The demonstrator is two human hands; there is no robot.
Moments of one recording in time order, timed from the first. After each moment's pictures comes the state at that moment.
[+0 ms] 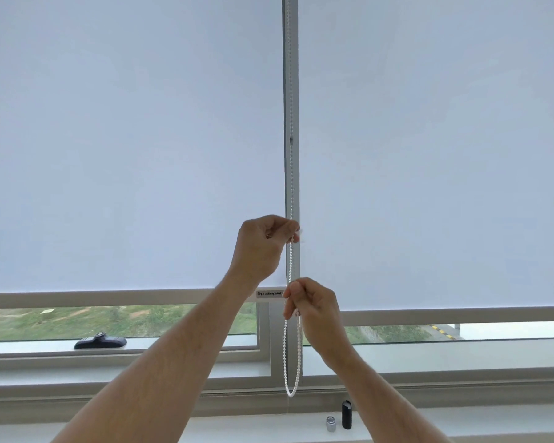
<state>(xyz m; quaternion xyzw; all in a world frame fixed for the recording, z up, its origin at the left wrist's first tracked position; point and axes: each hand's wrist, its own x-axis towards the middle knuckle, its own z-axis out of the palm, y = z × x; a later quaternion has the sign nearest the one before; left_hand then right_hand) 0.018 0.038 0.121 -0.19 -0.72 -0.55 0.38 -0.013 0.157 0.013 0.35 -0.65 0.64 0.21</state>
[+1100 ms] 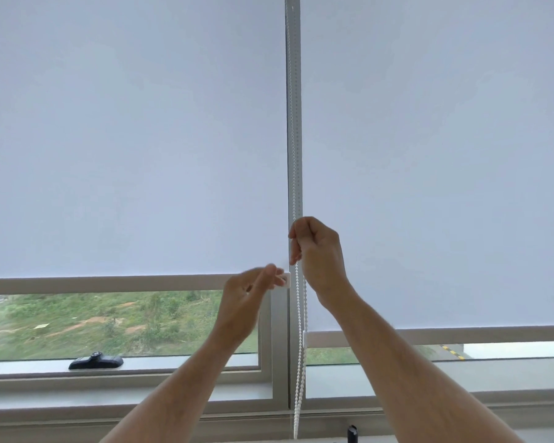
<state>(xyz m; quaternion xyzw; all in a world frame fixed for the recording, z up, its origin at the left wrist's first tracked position) 0.018 0.008 0.067 -0.23 -0.71 -0.53 0.41 -0.007 0.145 0.130 0.35 -0.61 0.65 0.30</state>
